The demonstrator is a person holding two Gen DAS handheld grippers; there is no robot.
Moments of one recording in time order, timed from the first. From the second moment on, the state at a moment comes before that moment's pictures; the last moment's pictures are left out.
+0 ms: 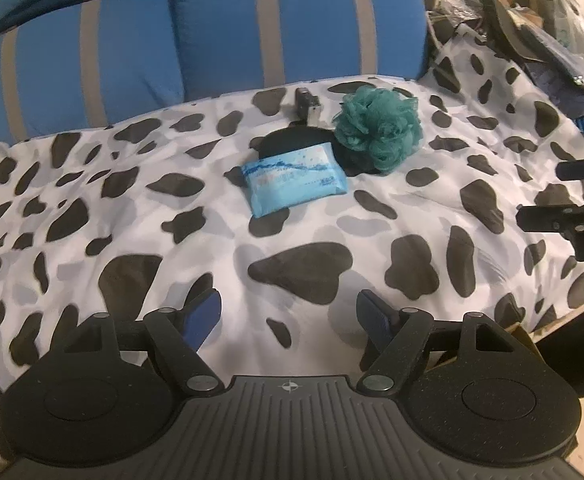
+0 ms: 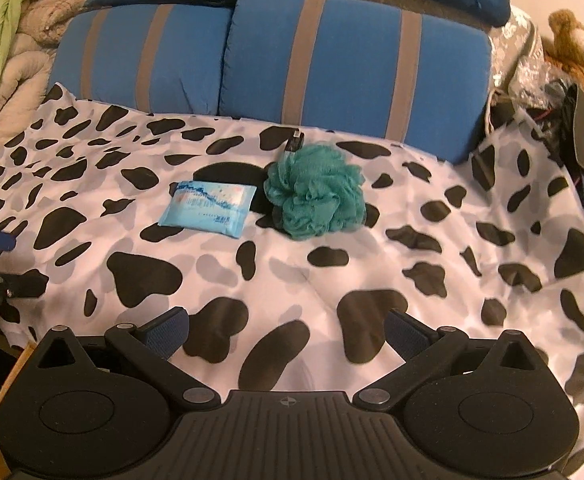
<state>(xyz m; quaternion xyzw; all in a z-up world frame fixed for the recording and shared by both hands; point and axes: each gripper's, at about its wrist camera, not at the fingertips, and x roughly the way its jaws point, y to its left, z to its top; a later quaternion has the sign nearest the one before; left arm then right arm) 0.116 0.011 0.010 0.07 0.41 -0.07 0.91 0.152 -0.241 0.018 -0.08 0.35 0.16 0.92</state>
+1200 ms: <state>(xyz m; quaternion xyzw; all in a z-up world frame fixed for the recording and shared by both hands) 0.245 0.027 -0.033 0.02 0.43 -0.13 0.89 0.246 -0.254 0.007 -0.08 0.37 0.15 0.91</state>
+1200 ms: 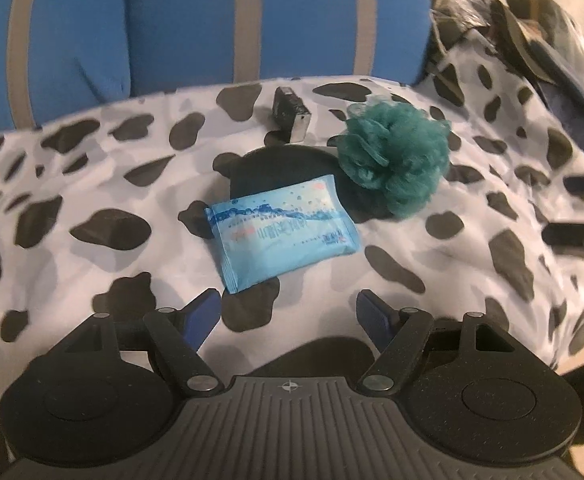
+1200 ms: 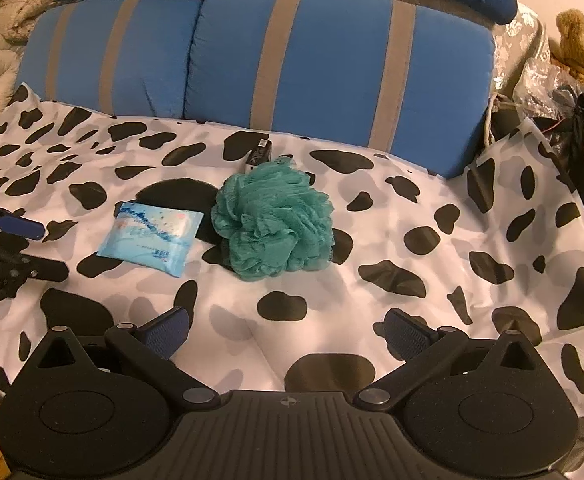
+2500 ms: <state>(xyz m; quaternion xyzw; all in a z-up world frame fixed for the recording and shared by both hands) 0.344 0.088 -0.109 -0.23 0.42 -0.22 0.85 0.279 -0.253 -0.009 -0.04 0.41 0.17 0.89</state>
